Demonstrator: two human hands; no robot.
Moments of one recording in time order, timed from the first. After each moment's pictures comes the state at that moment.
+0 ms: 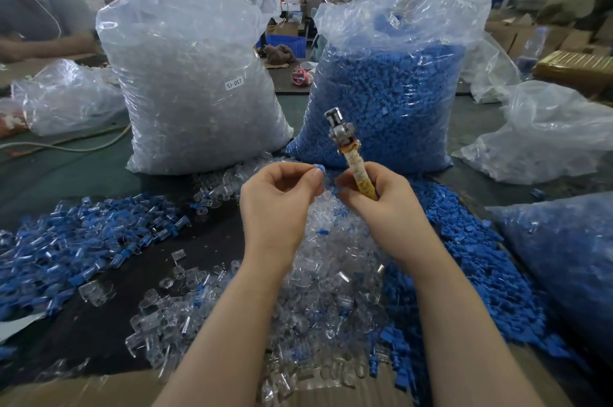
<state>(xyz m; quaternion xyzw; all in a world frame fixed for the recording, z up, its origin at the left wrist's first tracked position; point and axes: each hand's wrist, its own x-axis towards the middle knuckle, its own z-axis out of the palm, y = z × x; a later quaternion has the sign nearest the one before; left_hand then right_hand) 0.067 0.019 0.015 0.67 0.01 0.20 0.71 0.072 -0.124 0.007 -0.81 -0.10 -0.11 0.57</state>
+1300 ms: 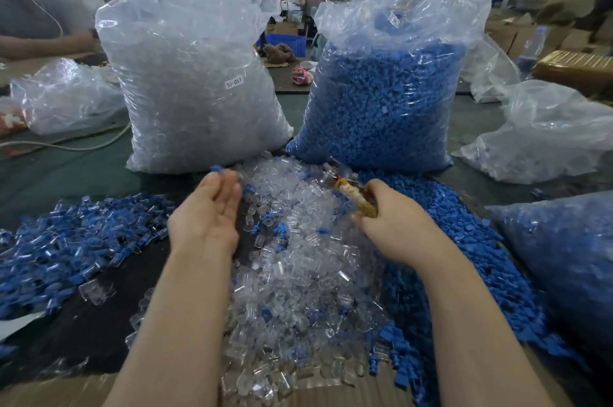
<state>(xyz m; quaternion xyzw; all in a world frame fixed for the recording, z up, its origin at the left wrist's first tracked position) 0.086 0.082 0.016 0.32 0.27 0.14 0.90 0.076 -0.139 0.005 -0.97 -0.03 -0.01 0.25</state>
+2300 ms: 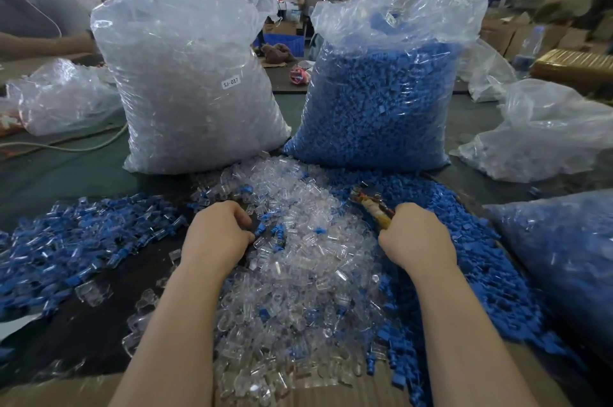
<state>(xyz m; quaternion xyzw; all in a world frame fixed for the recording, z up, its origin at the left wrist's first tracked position) 0.086 0.097 -0.018 0.95 0.12 0.01 0.28 0.077 -0.149 -0.016 -0.96 0.20 -0.01 0.18</state>
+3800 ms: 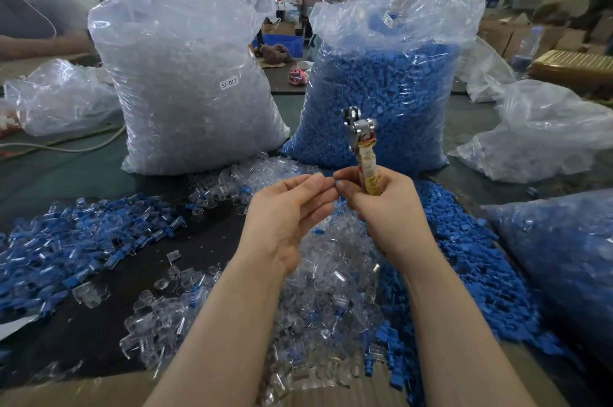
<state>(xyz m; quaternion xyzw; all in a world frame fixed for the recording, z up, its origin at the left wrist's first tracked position) 0.066 0.015 0.020 0.49 0.08 -0.06 0.87 0.075 -0.121 0.008 -0.76 -0.04 -0.13 0.64</state>
